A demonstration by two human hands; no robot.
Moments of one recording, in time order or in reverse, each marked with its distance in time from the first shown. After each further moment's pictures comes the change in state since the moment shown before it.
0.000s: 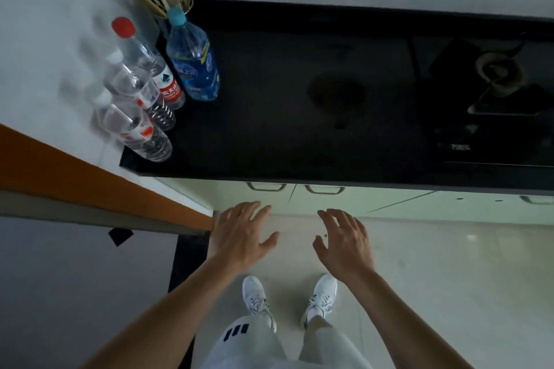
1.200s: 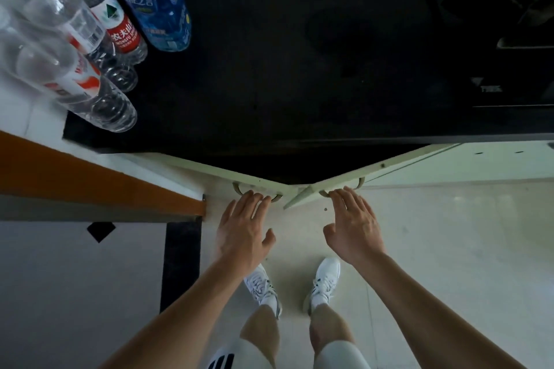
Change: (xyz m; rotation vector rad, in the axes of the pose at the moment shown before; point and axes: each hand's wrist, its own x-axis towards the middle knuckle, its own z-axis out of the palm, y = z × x) left_hand 0.000 -0.013 0.096 0.001 -0.060 0.066; right_hand 0.003 0.028 0.099 -0.033 0.004 0.055
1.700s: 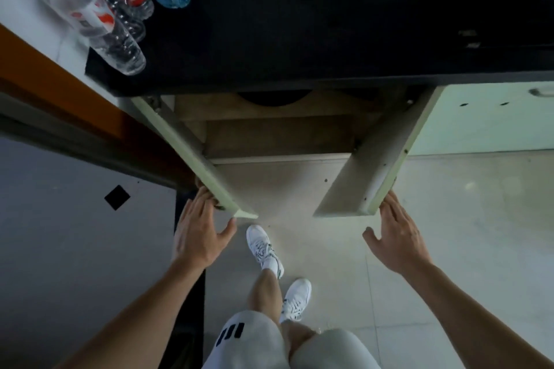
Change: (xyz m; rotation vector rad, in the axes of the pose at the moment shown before) left_hand -0.141 -0.025 0.051 -0.207 0.212 -0.205; right_hand -0.160 0.092 0.004 0.047 -0.094 0.108
